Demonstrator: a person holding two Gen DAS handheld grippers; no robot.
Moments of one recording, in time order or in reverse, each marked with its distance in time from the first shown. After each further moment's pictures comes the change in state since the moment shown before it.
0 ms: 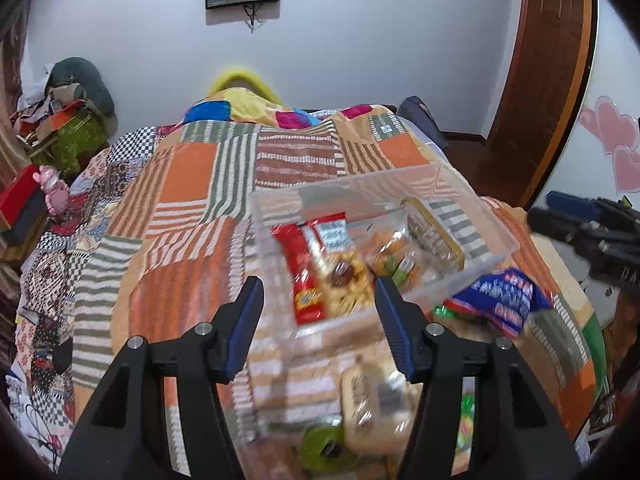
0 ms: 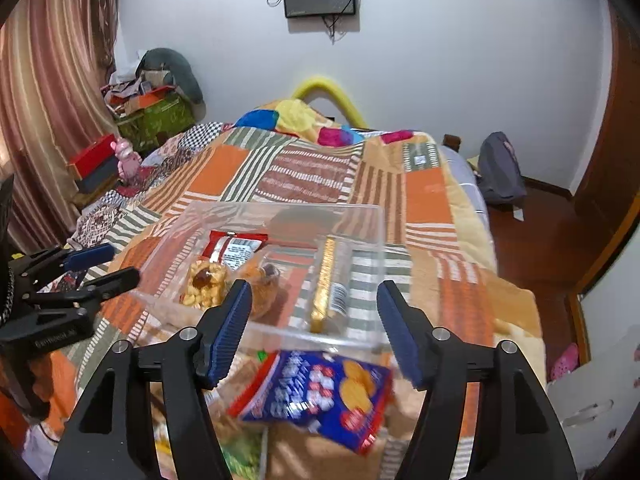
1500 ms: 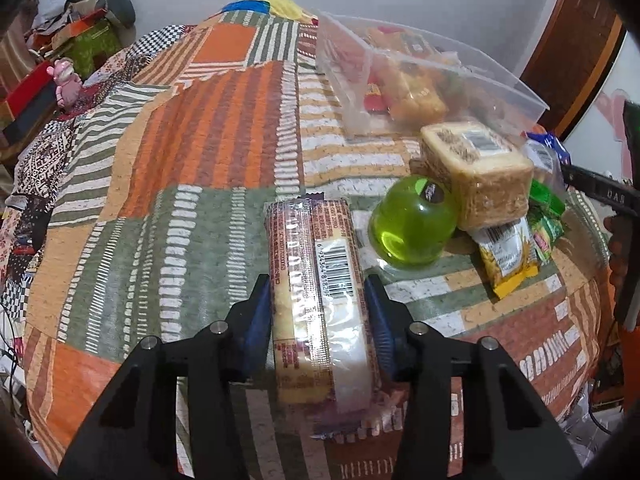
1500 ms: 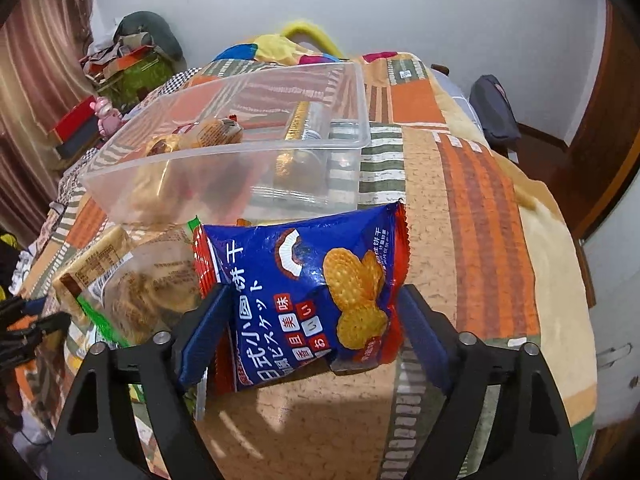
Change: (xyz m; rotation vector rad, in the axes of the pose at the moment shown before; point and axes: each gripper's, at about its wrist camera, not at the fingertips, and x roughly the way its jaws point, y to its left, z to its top) left arm 0.001 0.049 -0.158 -0.140 0.202 -0.021; right arm 0.038 -0.009 -0.092 0.048 0.152 -0.024
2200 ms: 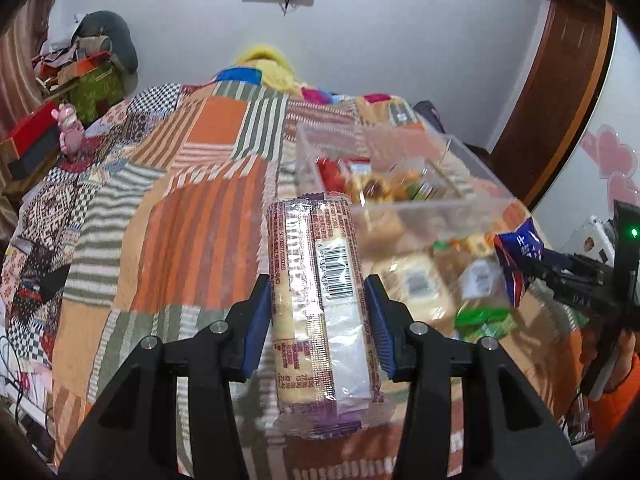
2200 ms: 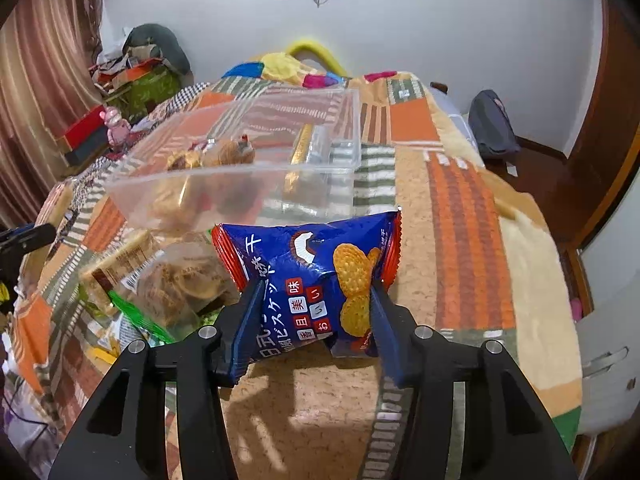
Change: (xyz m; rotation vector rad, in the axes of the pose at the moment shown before) left arm -0.052 -0.026 0.071 0.002 -0.197 -0.026; right arm -0.026 0.000 0.002 -0.004 -0.064 0.007
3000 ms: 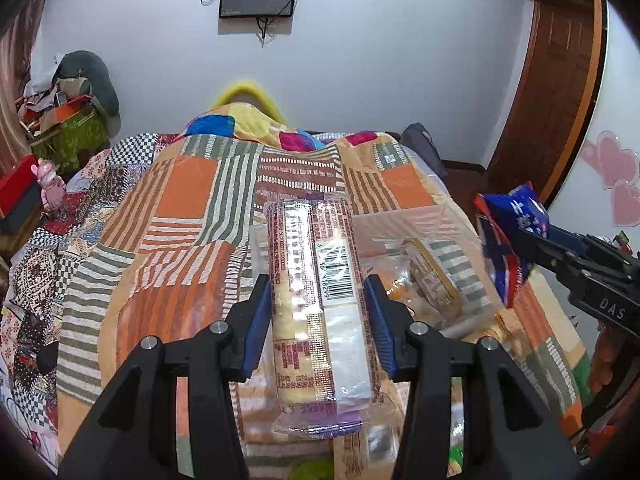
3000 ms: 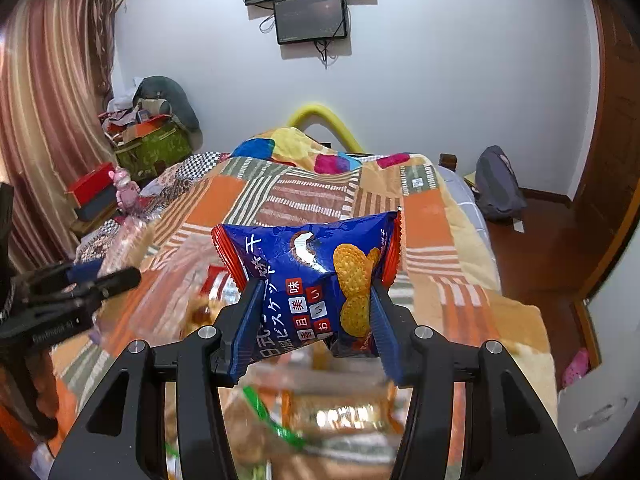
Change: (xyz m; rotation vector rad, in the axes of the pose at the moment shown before) left arm 0.058 -0.040 0.100 0.067 -0.075 0.000; right arm 0.005 0.025 0.098 0.000 -0.190 0.026
